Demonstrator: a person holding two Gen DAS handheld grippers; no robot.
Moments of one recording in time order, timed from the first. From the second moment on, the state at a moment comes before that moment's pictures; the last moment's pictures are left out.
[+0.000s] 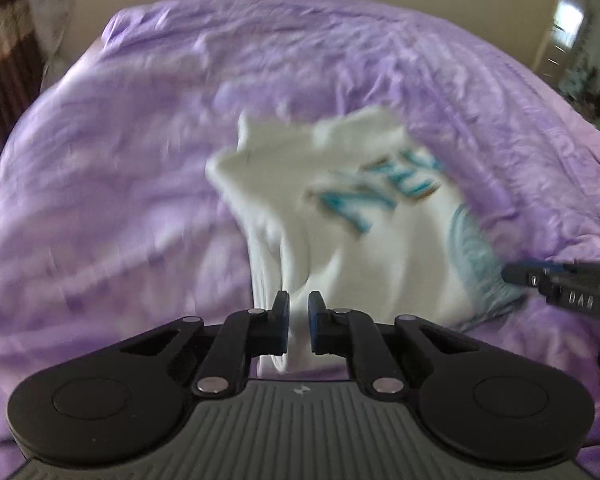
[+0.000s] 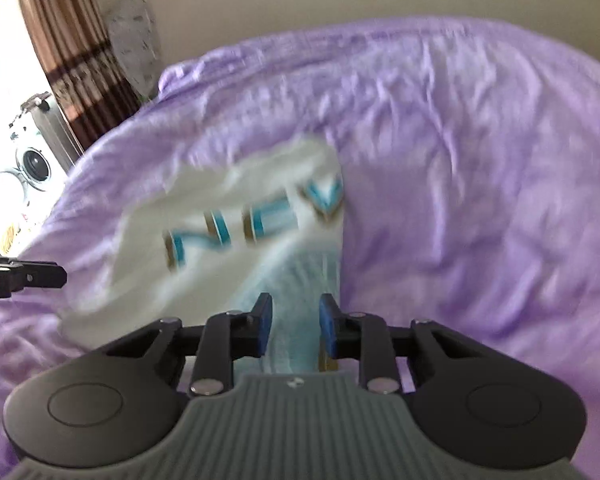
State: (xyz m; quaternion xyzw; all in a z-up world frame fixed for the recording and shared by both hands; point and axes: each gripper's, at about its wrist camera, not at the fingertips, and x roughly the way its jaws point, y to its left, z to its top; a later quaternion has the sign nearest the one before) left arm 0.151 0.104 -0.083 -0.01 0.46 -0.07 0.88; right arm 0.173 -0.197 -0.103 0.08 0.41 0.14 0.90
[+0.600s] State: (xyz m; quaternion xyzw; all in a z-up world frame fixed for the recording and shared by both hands) left arm 0.115 0.108 -0.138 0.00 0.44 -0.03 0.90; right arm 0.149 -0.183 -0.174 0.01 0.44 0.13 0.89
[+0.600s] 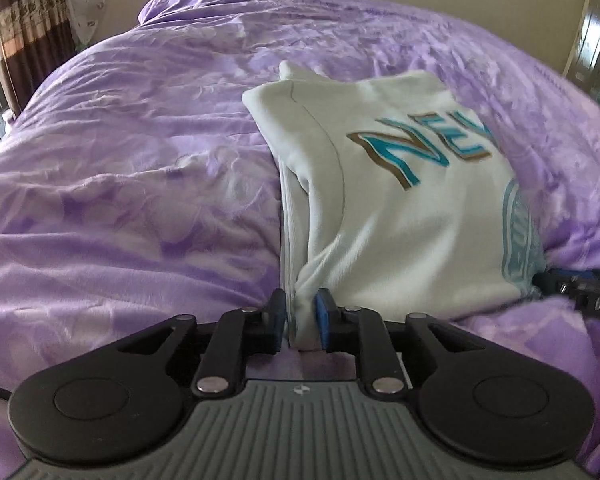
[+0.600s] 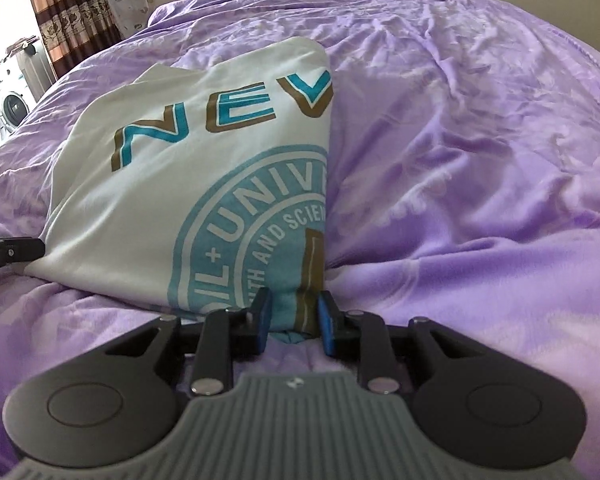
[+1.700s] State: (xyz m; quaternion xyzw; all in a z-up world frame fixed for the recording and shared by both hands) left arm 0.005 0.048 -0.011 0.03 0.32 0.07 0.94; right arm 0.010 -0.156 -0.021 0.02 0.32 0.13 0.94
